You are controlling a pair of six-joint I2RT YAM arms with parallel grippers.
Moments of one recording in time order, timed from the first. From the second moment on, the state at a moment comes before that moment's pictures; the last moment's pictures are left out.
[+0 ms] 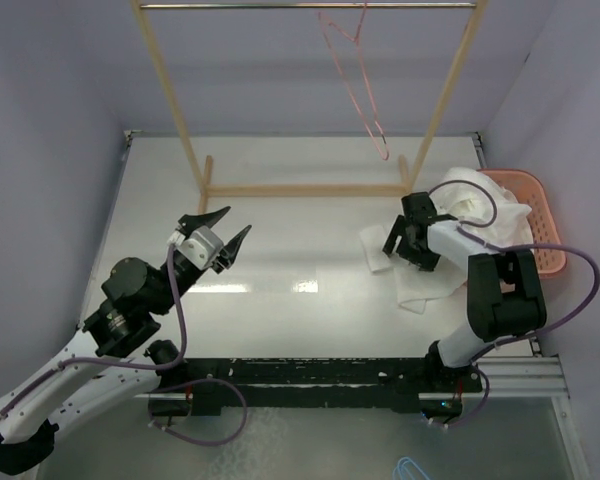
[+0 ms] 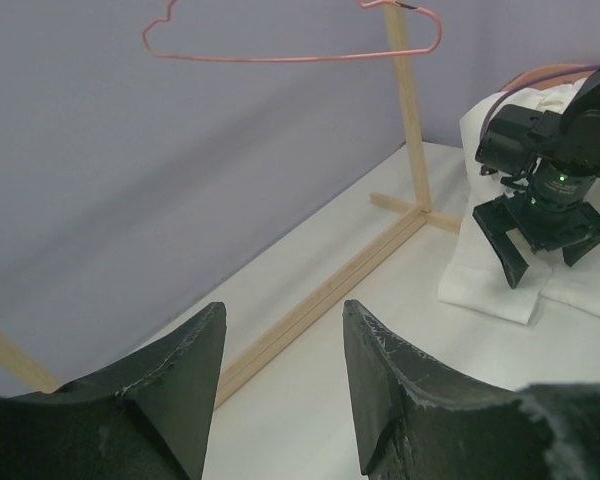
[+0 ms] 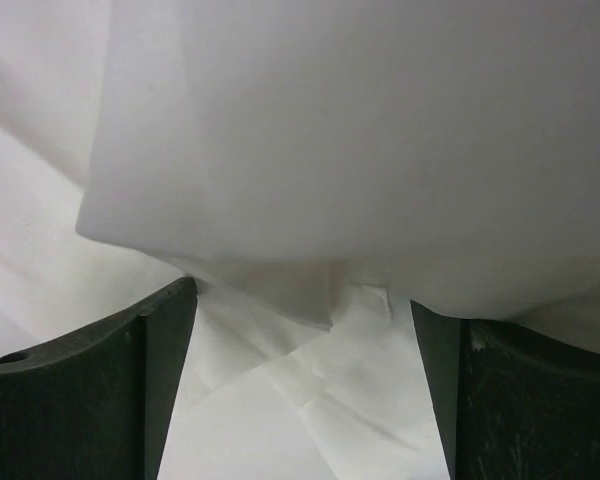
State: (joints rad) left arm -0.85 0.56 0.75 0.01 -0.13 0.33; right arm 0.17 1.59 0.89 -0.53 0.25 0.60
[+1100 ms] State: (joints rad) left arm -0.85 0.57 0.75 0.01 -0.14 0.33; right arm 0.01 1.33 1.24 -0.61 0.06 0.47
